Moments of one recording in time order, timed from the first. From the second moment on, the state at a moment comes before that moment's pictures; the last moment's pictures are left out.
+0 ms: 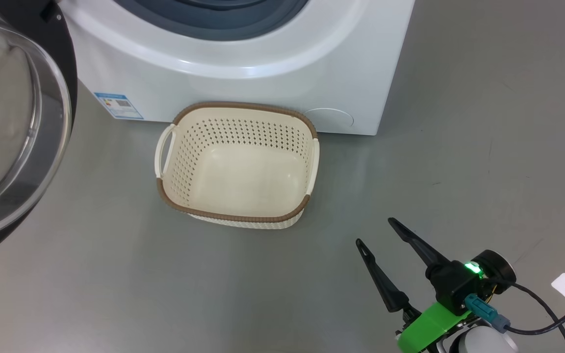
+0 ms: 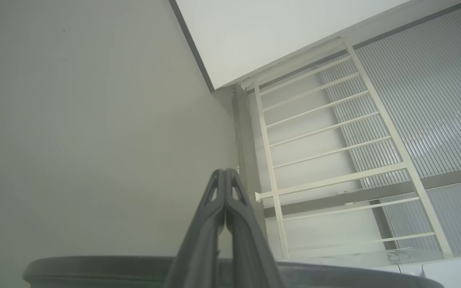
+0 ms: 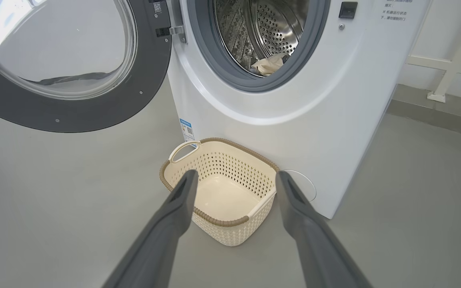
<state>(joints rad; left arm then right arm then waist) -0.86 0.70 0.78 1.11 -1.13 -0.03 0.14 -0.17 -0.16 0.30 0.17 0.06 0.13 -0.26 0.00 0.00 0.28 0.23</state>
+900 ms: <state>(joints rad) -0.89 0.73 0.67 1.16 -1.13 -0.11 0.40 -0.19 -0.14 0.28 0.18 0.06 0.13 -0.26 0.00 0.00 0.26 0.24</state>
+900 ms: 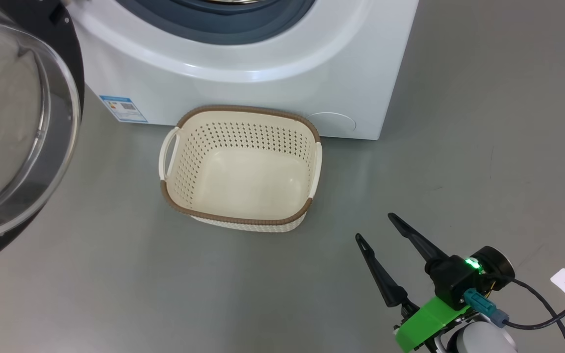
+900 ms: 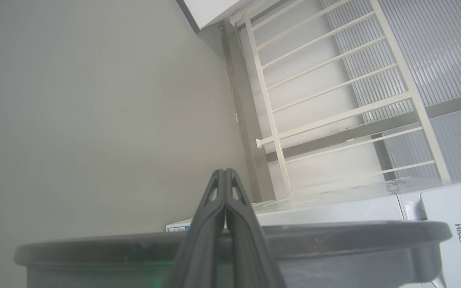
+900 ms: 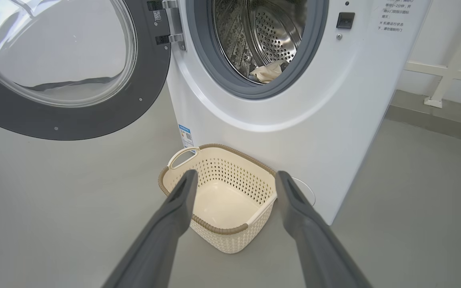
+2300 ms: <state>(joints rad) -0.54 0.49 0.61 0.59 -1.36 -0.12 0.97 -0.16 -0.08 0.28 0.22 0.07 0.13 -0.26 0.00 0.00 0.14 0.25</state>
